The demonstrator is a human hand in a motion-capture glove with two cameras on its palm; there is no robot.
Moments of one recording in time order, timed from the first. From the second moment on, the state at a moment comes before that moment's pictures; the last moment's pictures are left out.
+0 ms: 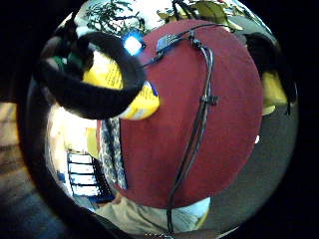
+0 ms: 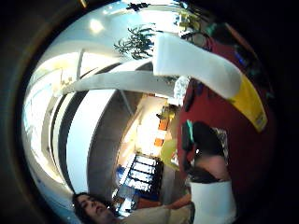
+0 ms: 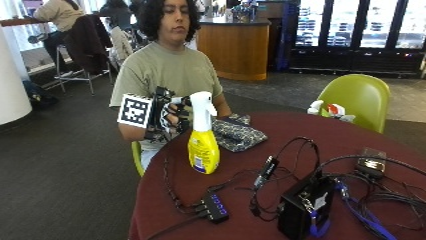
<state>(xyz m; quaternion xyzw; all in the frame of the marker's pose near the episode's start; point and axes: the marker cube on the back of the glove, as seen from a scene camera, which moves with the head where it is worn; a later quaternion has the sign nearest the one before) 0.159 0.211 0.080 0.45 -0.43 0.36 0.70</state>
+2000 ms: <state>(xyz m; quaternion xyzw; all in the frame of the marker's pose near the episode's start) 0.063 0.358 0.067 0.18 -0.12 0.30 0.93</state>
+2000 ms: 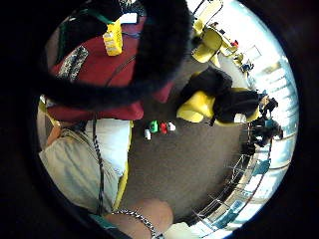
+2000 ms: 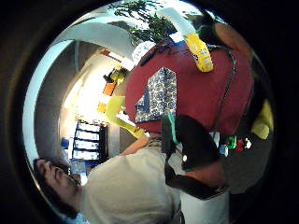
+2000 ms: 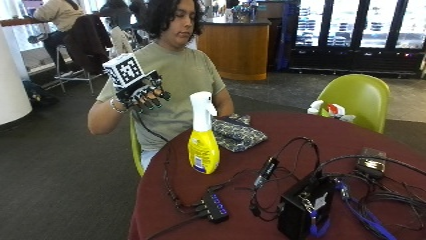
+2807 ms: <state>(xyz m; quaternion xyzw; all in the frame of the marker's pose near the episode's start) 0.123 0.295 0.077 0.23 -0.25 0.31 0.89</state>
